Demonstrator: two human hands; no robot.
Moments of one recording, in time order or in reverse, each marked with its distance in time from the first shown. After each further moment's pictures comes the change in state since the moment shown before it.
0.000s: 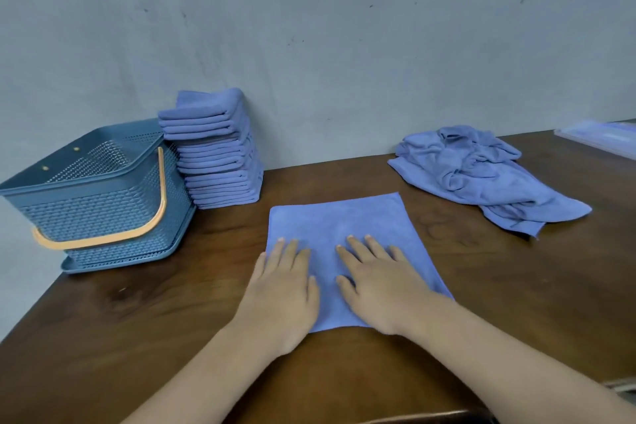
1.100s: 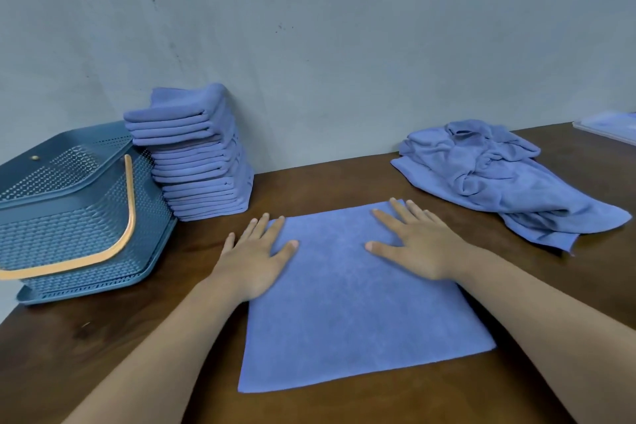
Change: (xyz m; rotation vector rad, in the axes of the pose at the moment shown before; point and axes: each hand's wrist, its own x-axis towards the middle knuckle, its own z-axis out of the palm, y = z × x) left_hand 0.128 -0.077 0.010 -0.132 -0.120 -0.113; right_hand 0.080 0.114 -0.017 0.151 -0.027 0.121
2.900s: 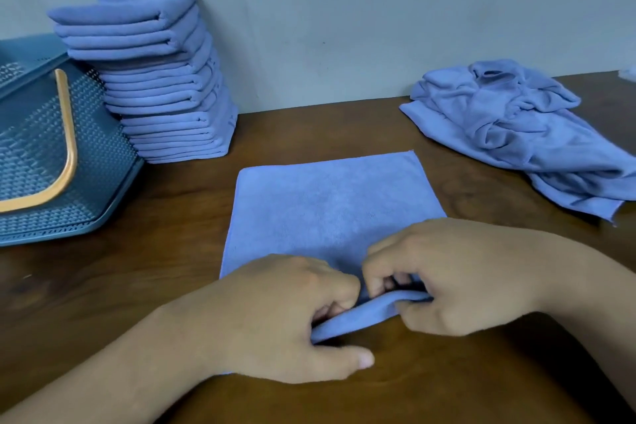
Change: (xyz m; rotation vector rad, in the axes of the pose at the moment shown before) left_hand -0.113 0.090 -0.016 -0.040 -0.195 0.666; right_hand -0.076 -0.042 -0.006 0.104 -0.204 -0.543
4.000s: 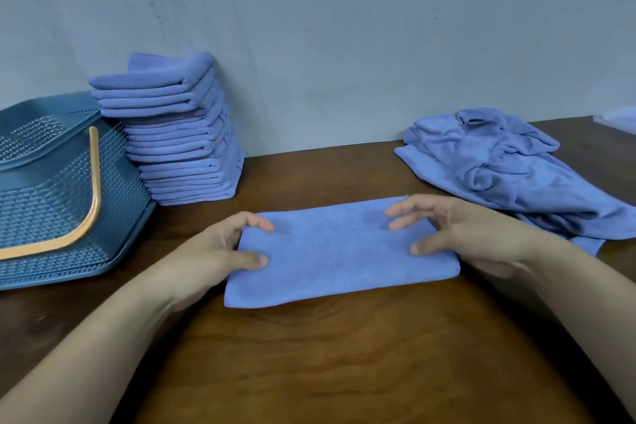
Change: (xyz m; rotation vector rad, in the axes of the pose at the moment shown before) left_hand -0.003 -0.126 -0.023 -1.044 0.354 -0.397; right_hand 0.001 0.072 -0.048 0.806 0.295 0.333
